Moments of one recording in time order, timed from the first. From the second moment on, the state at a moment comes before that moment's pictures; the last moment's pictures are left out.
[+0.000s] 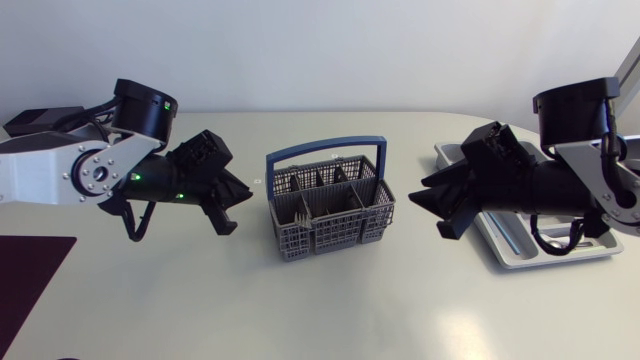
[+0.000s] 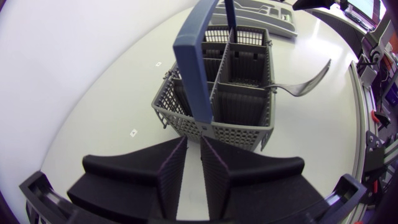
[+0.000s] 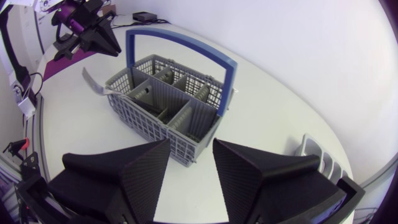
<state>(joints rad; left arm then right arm) -0.32 1.47 0.89 -0.23 0.32 0.63 0.20 1.19 0.75 -0.26 -0.42 -0.47</state>
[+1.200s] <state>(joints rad) -0.65 1.47 0.87 -0.20 0.17 0.66 0.50 0.99 0.47 -0.17 -0.37 -0.59</state>
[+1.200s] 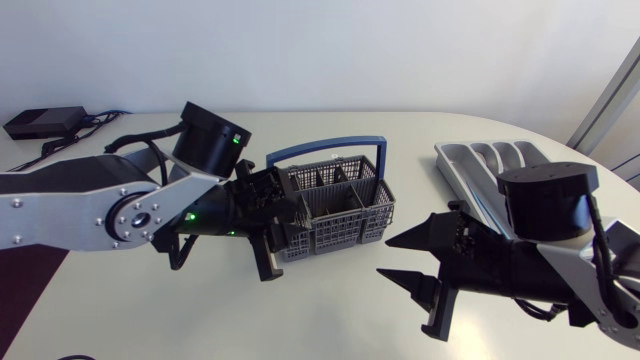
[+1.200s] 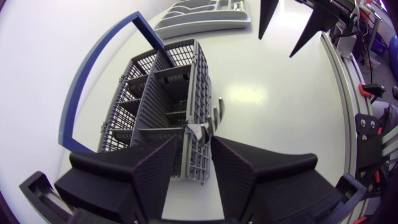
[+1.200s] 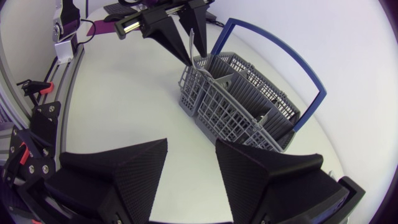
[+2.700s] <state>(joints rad) -0.63 1.50 1.05 -0.46 0.35 0.67 0.50 0.98 0.45 -0.18 -0.35 -0.61</state>
